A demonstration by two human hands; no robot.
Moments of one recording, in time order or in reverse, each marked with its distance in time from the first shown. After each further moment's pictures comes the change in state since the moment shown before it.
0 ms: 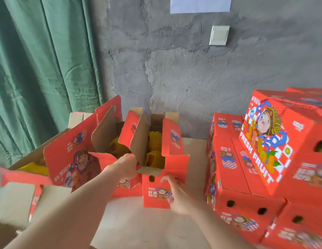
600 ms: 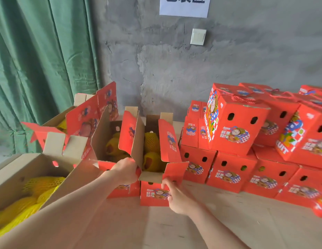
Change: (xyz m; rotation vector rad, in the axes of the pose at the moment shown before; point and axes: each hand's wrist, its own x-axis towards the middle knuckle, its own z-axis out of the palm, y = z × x) left_hand -0.197 0.107 0.017 -0.099 -0.032 -0.039; right_hand -0.224 -0.021 -0.015 0.020 -0.065 0.025
